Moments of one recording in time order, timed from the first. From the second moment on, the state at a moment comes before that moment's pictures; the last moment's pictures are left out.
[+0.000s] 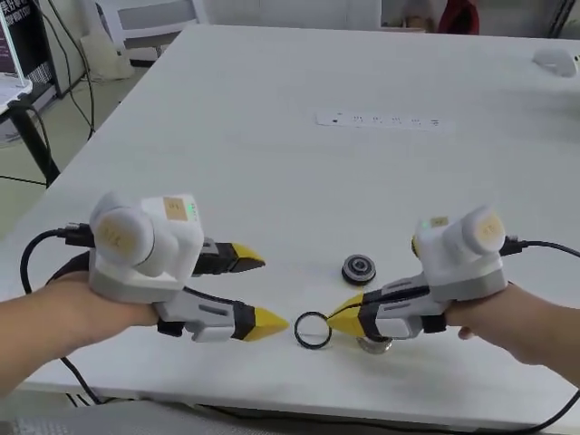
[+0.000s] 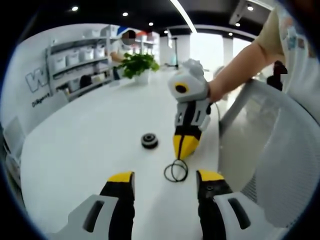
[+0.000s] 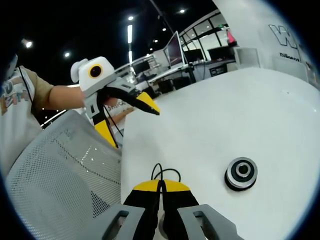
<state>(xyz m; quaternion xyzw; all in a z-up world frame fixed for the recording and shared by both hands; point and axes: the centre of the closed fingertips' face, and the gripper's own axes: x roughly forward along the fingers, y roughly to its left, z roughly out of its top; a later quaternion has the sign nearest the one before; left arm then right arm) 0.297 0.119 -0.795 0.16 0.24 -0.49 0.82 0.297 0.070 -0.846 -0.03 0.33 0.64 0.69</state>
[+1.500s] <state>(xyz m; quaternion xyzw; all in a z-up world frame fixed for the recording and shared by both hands) 0.306 0.117 -0.798 0.16 0.24 -0.50 0.81 0.321 0.055 -0.827 -0.03 0.29 0.60 0.74</state>
